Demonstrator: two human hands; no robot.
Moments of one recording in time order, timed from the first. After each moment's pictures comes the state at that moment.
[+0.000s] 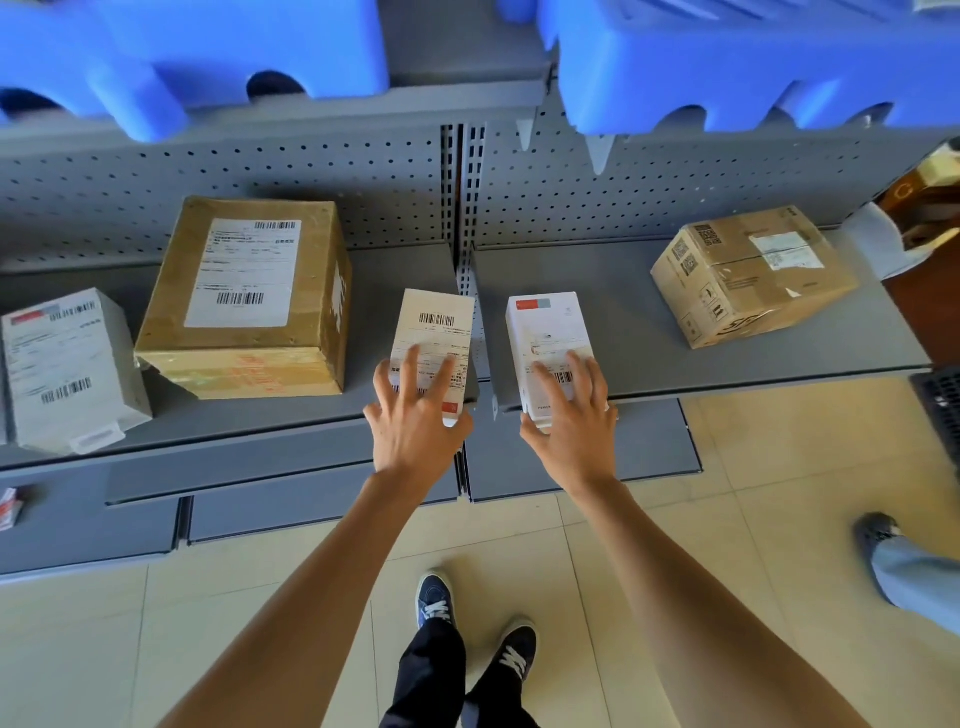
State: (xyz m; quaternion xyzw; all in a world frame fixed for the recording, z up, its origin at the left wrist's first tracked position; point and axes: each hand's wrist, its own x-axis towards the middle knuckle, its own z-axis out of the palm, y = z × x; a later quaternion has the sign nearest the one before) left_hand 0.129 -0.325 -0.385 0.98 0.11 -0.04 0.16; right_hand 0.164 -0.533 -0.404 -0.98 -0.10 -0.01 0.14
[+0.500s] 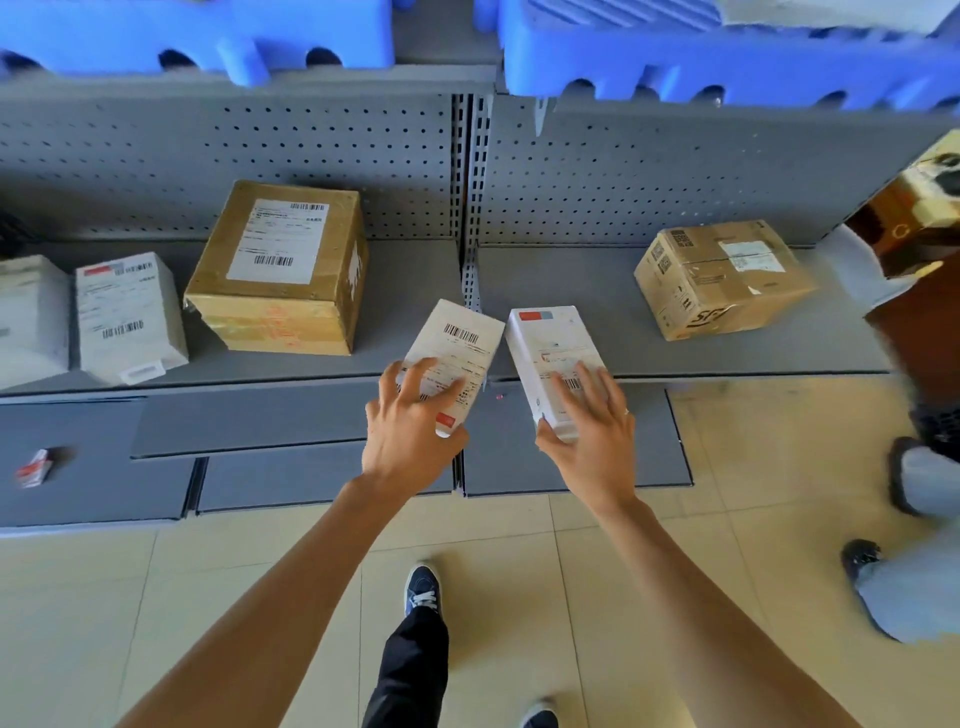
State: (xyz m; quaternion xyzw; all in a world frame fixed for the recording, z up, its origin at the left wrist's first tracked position) left_hand 0.049 -0.349 -0.341 0.97 0.07 0.01 0.22; right_hand 0.098 -0.587 -0.363 -0.96 -0.15 -0.08 0.20
